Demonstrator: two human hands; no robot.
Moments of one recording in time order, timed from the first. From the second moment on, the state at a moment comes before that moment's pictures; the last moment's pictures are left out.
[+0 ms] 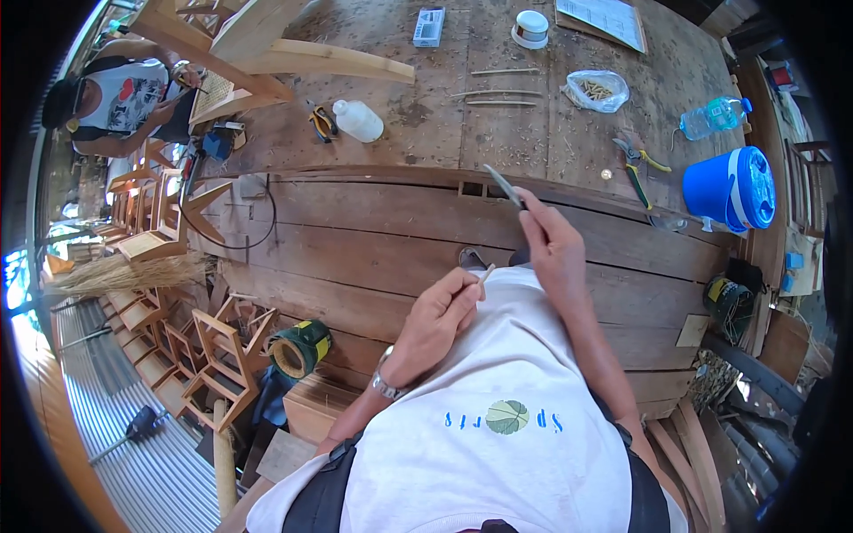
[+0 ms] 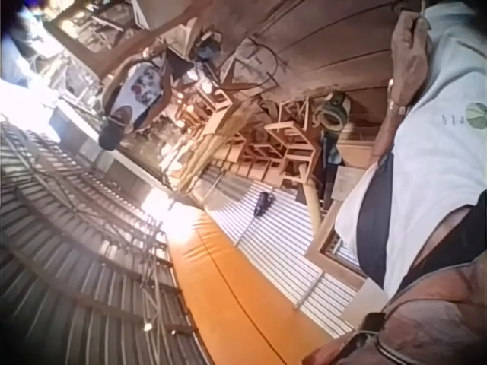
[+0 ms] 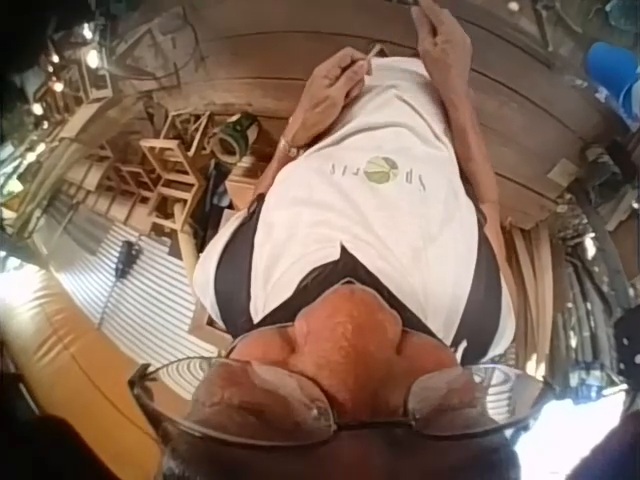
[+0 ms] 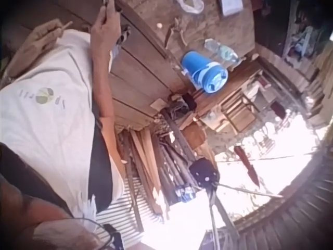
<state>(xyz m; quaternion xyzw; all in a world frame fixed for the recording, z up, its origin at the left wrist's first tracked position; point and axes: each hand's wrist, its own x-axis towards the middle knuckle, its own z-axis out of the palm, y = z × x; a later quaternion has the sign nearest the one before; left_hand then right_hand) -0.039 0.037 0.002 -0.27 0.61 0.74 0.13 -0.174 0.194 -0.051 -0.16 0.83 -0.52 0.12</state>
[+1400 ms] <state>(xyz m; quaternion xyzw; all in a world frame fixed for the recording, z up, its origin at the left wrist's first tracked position) -0.050 0.035 0.011 -0.29 0.59 0.74 0.09 -0.154 0.183 -0.050 -0.26 0.84 -0.44 0.15</state>
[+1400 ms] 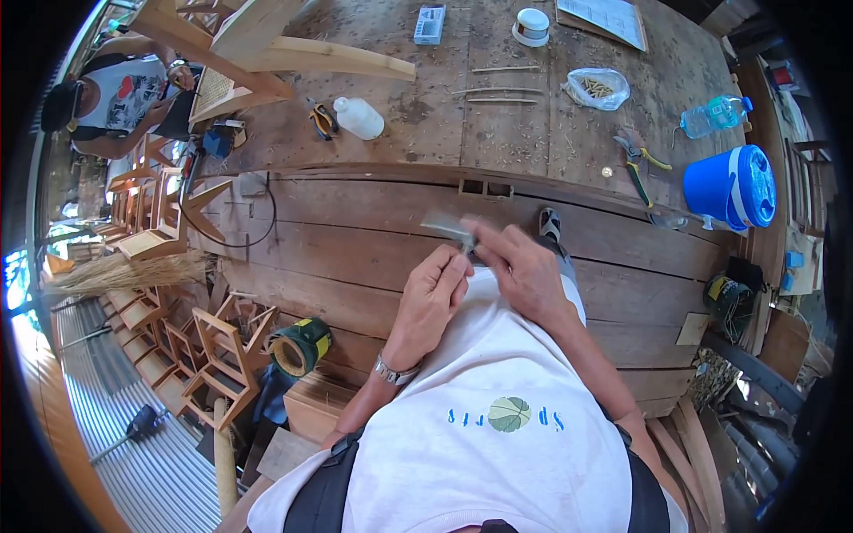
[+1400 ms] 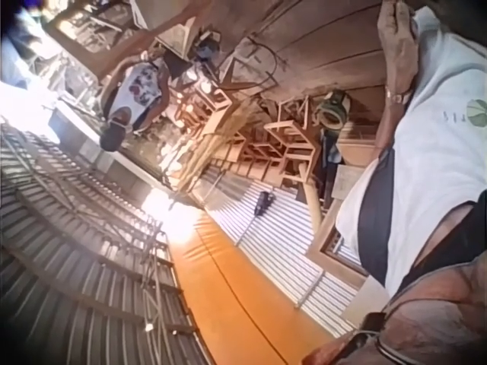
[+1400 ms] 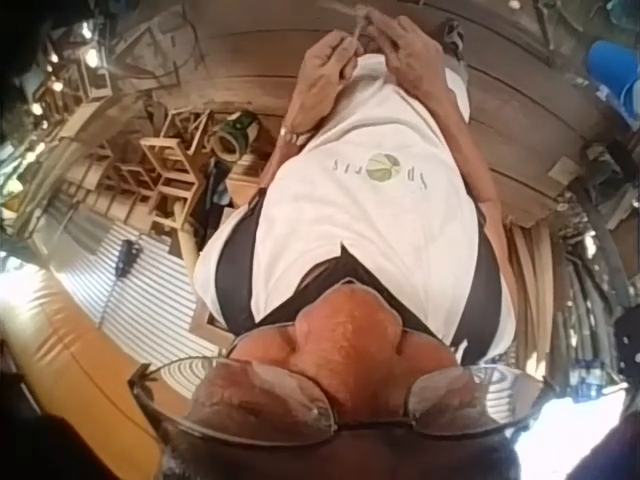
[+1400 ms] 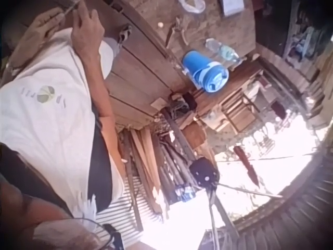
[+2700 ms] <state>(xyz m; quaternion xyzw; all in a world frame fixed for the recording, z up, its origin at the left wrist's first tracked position) -0.052 0.021 0.005 -0.31 0.50 0.80 0.11 -0.156 0.182 -0.024 -0.33 0.77 -0.49 0.23</state>
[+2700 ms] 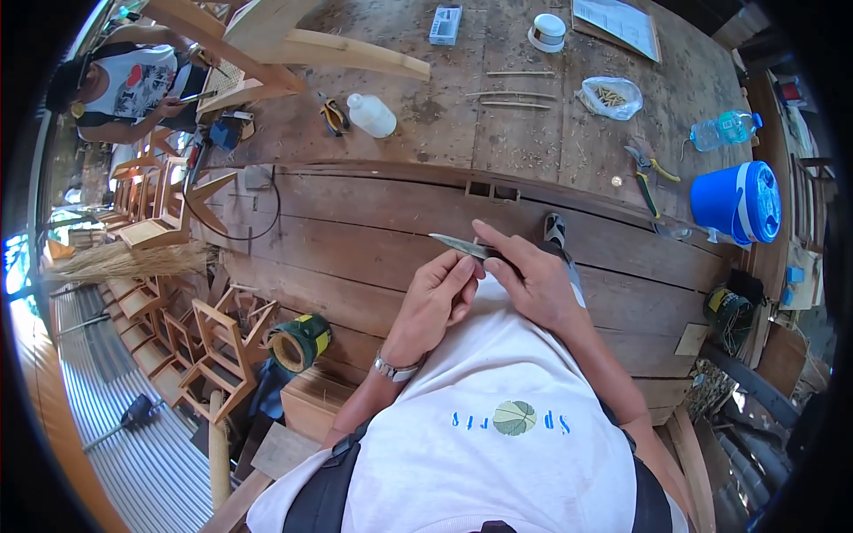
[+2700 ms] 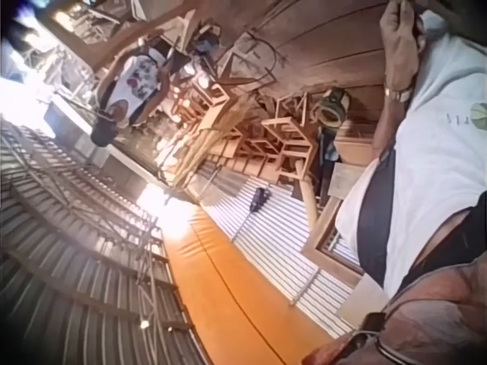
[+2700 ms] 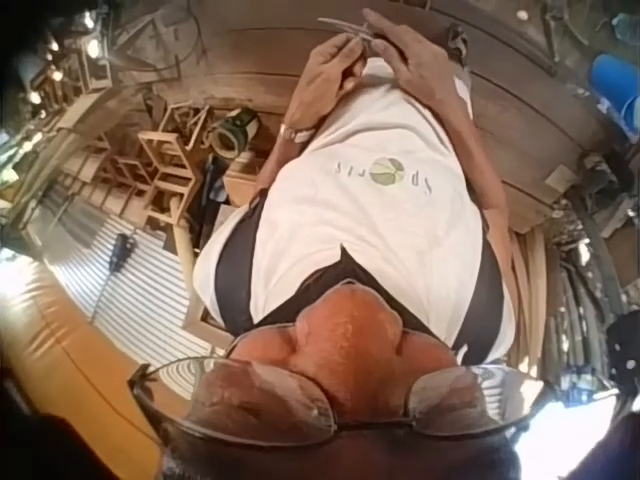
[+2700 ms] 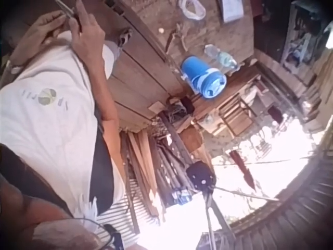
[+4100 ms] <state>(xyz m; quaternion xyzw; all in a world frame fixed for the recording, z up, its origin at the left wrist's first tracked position) -0.041 0.018 0.010 -0.34 0.50 0.79 0.08 -0.152 0.166 -0.025 -0.37 0.76 -0.48 0.26</state>
